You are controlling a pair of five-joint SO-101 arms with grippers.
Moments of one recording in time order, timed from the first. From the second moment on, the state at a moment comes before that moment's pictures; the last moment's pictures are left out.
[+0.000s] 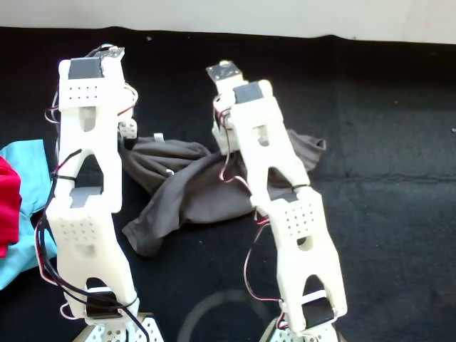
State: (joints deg) left arm -11.1 34.3 -40.9 101.0 3.1; right arm -24.1 52.0 -58.0 94.2 5.4
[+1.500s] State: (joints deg) left arm -12.4 7.4 -8.7 90.6 -2.3; right arm -10.2 -36.6 39.4 89.6 28.8
